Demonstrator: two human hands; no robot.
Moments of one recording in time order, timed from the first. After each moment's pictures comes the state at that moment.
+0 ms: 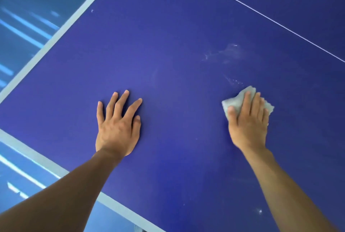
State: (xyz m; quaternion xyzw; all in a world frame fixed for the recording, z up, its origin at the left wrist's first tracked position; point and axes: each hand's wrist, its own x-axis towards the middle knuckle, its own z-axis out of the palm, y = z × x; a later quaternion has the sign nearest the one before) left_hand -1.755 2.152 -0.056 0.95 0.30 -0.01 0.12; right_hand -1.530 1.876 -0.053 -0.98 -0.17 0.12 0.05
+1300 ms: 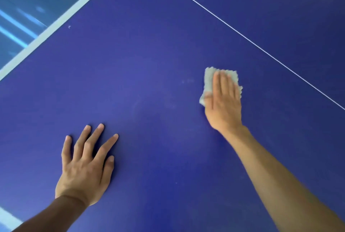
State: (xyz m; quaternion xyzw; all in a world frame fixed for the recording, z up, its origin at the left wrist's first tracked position) left_hand -1.752 2.159 -0.055 0.95 0.28 -0.07 0.10; right_hand -1.395 1.983 -0.052 -0.93 -0.35 0.07 0.00
